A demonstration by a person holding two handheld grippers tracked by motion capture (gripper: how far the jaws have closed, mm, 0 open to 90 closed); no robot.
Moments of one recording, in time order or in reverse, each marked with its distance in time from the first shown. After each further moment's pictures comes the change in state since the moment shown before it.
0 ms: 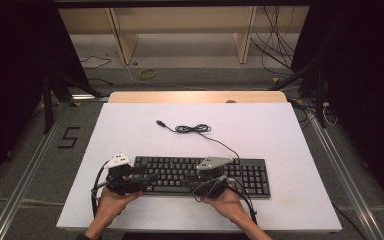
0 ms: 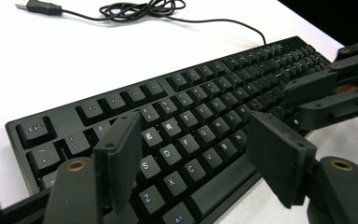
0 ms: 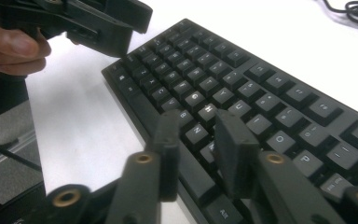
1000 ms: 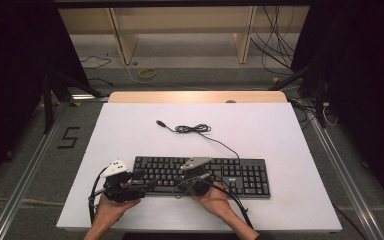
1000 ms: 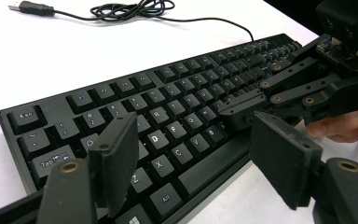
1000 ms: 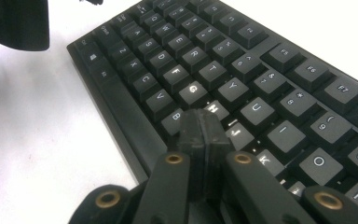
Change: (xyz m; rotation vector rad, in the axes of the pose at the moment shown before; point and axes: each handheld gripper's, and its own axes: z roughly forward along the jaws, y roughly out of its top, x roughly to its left) left arm -0.006 -0.013 -0.008 -0.025 -0.016 0.024; right arm 0.004 0.004 0.046 0.113 -0.054 -0.024
